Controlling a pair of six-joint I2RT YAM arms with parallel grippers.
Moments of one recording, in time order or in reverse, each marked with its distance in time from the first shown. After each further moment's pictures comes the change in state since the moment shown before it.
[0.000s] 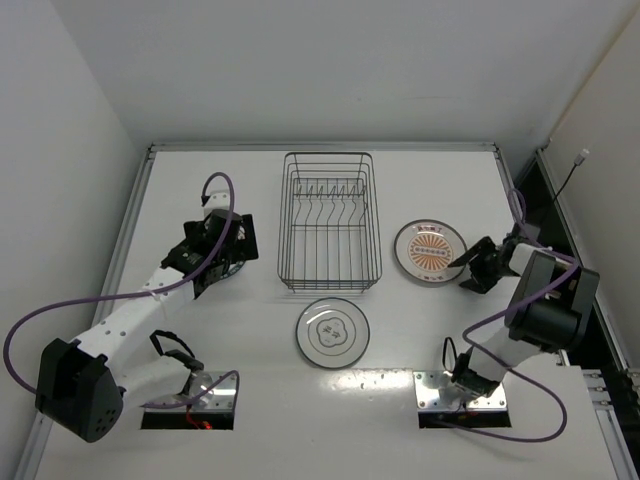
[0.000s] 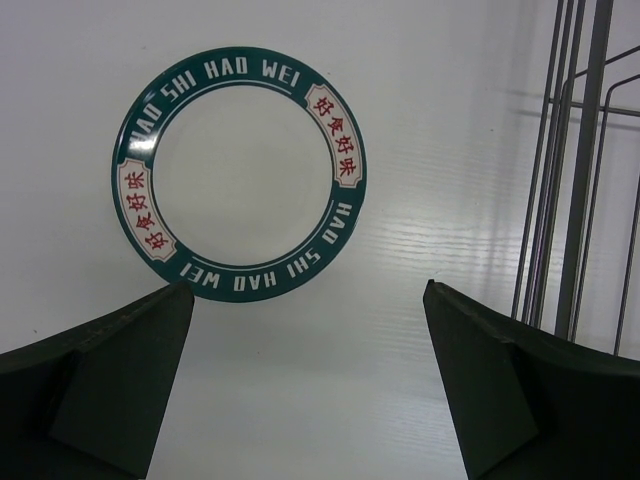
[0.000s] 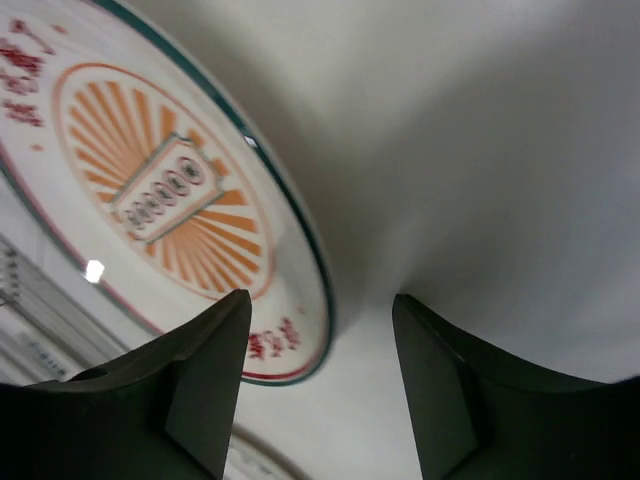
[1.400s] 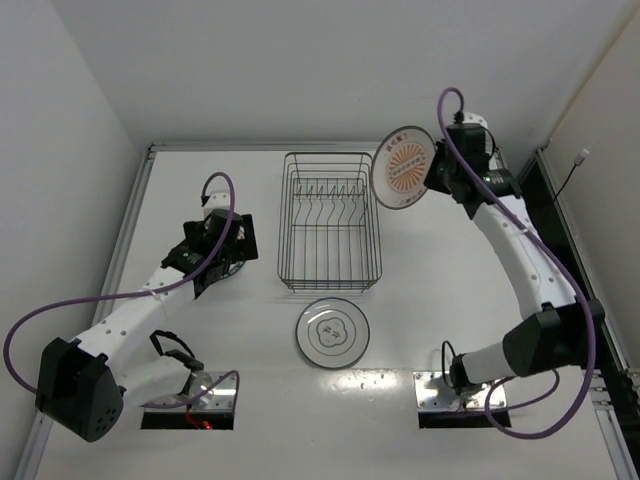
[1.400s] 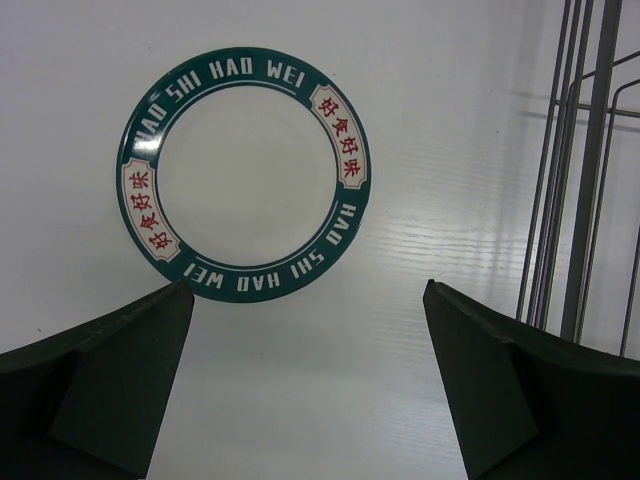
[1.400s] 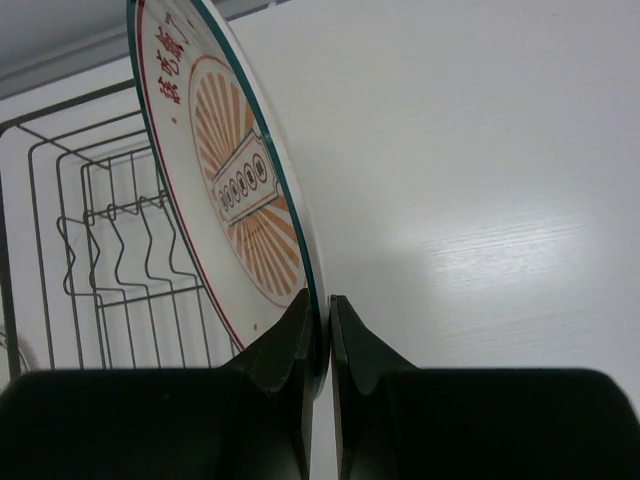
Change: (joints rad) left arm 0.000 0.003 0.000 0.000 -0.010 0.000; right arm 0.615 -0.169 0.695 -0.254 0.528 -0.084
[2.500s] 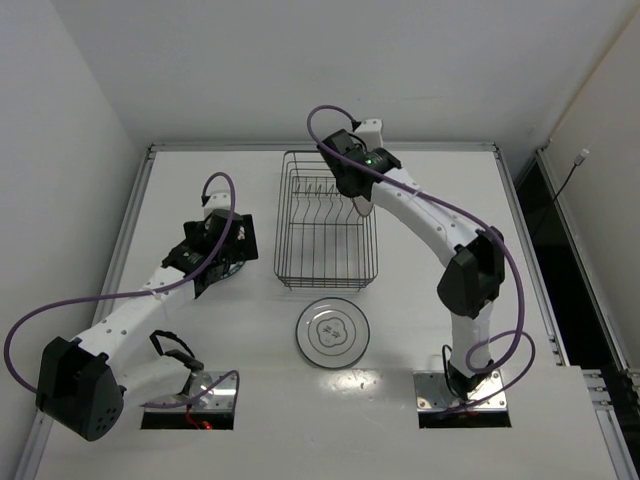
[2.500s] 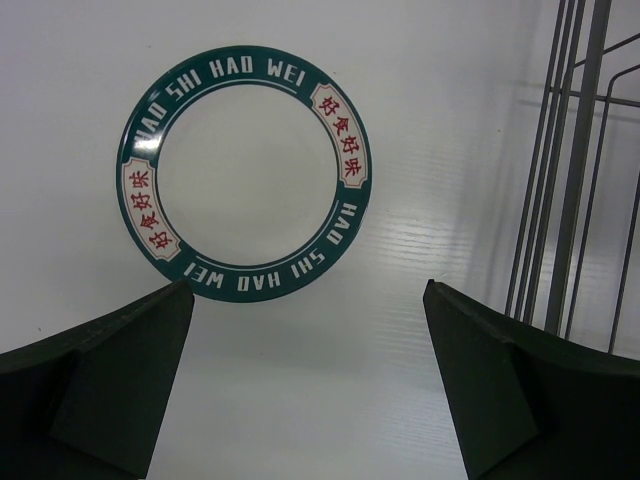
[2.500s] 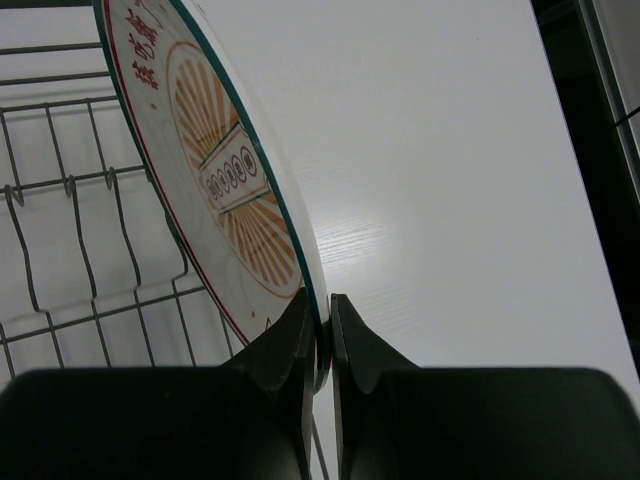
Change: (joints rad) left arm 0.000 0.004 0.000 0.000 0.000 0.000; right arm 0.484 0.556 0.501 -0.323 0.689 0.109
